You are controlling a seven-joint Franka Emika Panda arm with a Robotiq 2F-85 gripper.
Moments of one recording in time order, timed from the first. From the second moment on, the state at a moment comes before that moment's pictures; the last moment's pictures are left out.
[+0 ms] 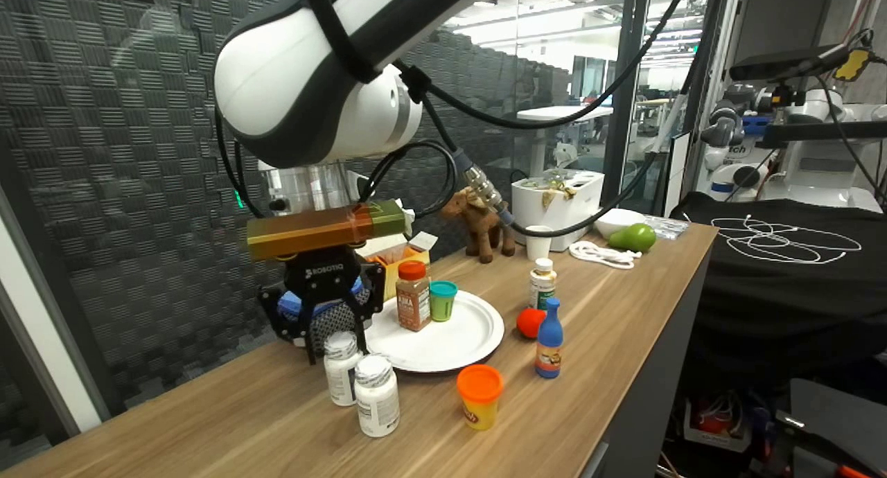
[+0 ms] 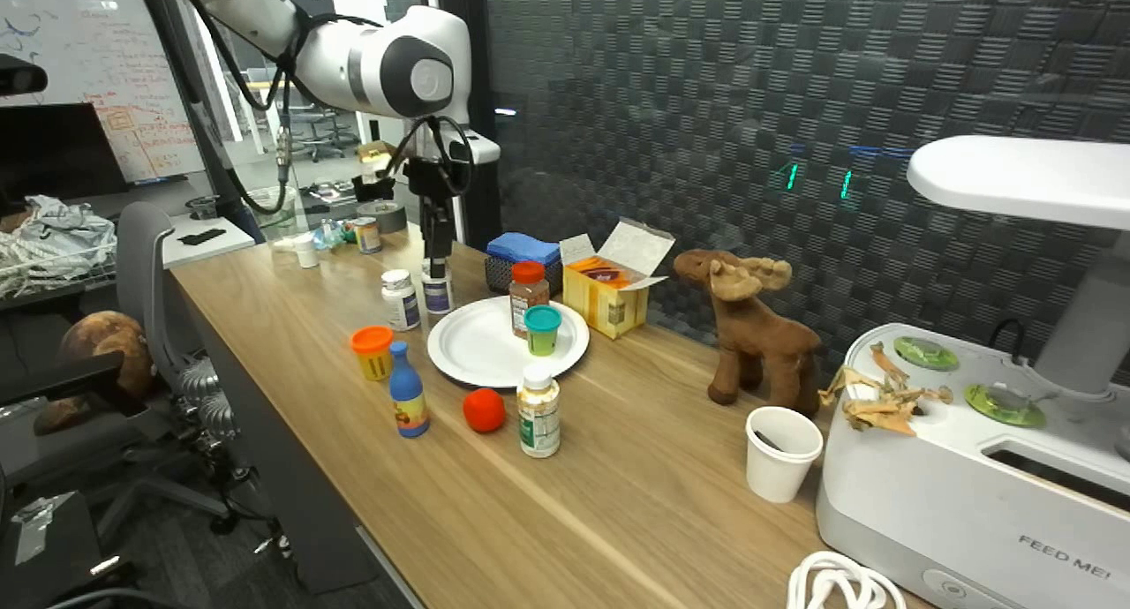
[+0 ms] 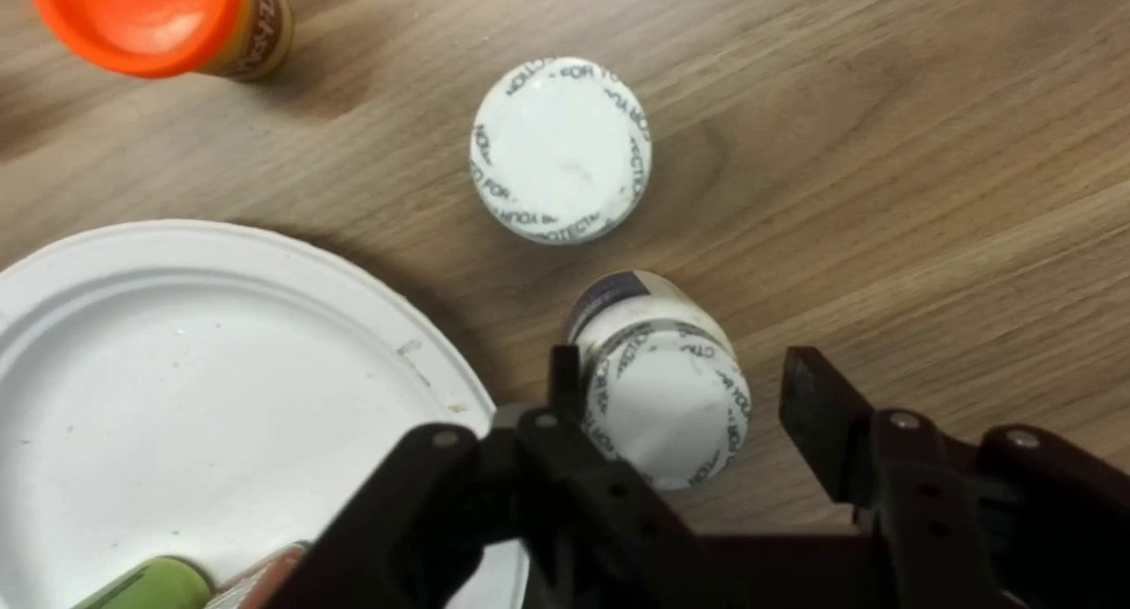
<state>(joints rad) 0.31 0.70 0.05 -1.42 0.04 2.02 0.73</state>
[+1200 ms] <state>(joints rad) 0.30 0.57 -0.01 -1.53 -0.07 2.05 0.88</state>
